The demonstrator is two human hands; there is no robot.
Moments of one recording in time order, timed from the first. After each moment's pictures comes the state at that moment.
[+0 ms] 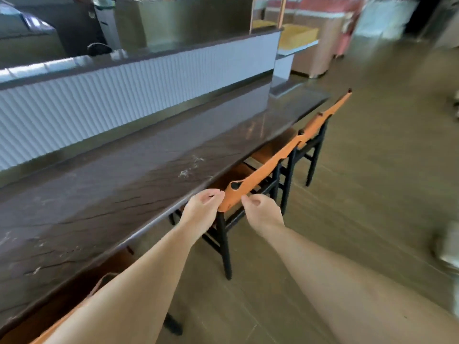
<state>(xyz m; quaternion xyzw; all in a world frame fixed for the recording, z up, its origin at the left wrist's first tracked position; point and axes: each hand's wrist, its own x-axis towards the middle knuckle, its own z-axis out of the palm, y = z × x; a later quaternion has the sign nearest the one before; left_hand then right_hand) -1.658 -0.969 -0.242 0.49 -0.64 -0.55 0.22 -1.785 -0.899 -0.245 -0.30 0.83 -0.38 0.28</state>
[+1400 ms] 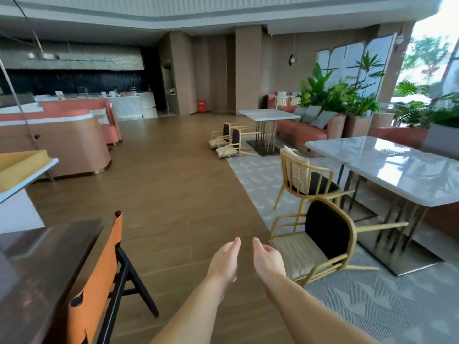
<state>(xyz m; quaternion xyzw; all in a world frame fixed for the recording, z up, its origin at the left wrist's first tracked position) -2.330 -0.865 -0.155 0.13 -0.73 -0.67 -0.07 -2.340 -0.758 -0.151 0.19 0.78 -0.60 0.04</state>
